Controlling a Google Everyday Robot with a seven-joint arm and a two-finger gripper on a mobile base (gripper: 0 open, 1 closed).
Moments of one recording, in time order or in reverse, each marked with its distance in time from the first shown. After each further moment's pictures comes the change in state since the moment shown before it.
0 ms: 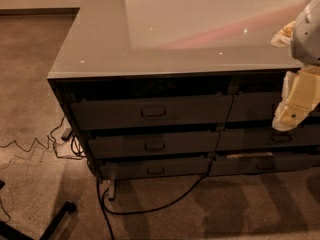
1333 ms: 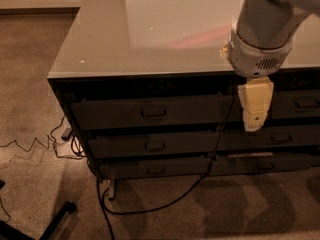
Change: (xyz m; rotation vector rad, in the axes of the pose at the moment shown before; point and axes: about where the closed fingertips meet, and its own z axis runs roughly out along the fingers) arm -0.039 -0.012 0.063 -0.042 0.193 -0.340
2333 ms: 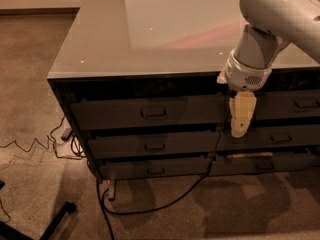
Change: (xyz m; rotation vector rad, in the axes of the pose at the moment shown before) arm 0.009 -0.023 0.108 -0.200 -0.163 0.103
